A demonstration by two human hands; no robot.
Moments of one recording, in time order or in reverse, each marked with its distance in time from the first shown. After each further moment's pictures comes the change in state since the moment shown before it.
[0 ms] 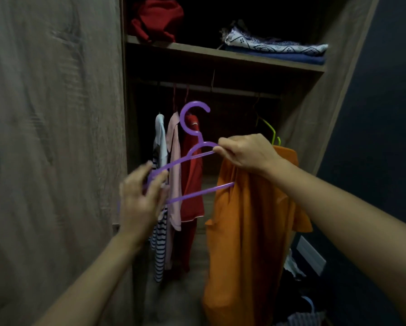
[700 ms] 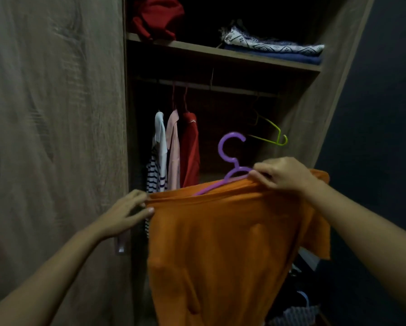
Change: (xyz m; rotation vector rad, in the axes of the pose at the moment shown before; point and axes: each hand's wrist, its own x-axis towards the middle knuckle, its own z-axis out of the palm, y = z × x) left_hand -0.018 -0.069 -0.019 -0.442 -0.827 -0.228; right_hand -0.082 0.026 -0.009 0.174 -0.148 0.055
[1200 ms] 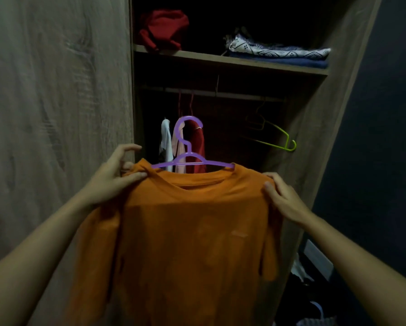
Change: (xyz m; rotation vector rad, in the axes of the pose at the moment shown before) left_hand 0.026 0.031 -0.084 -0.230 0.254 -0.032; right_hand -0.031 -0.013 0.046 0.605 -0.031 0.525
